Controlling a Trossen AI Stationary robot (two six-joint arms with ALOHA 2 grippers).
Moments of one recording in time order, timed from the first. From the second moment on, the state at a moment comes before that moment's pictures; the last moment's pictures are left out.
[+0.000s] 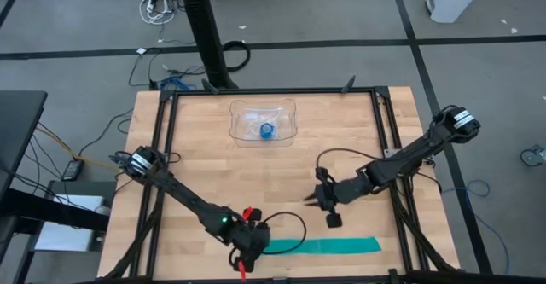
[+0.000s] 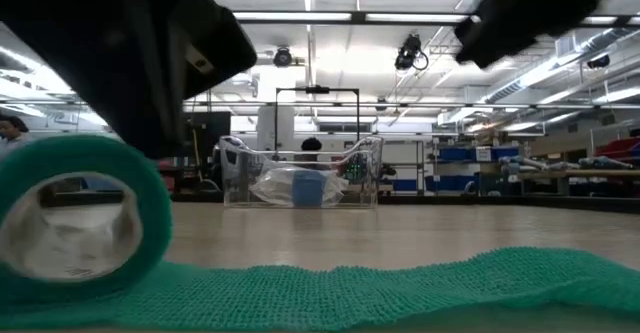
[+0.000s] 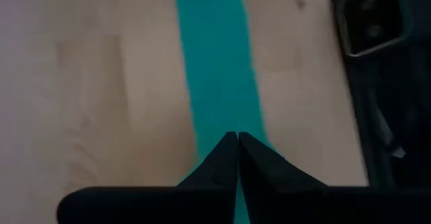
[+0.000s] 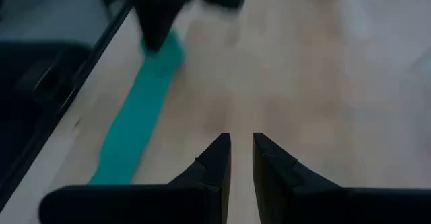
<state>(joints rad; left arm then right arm) -0.61 1.95 1.37 -0.46 -0.11 -0.46 0.50 1.36 0.73 0.01 0.26 0.21</state>
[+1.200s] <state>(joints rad) -0.70 1.95 1.37 -0.54 -0.12 -0.53 0.64 1.97 0.94 0.26 0.11 0.35</state>
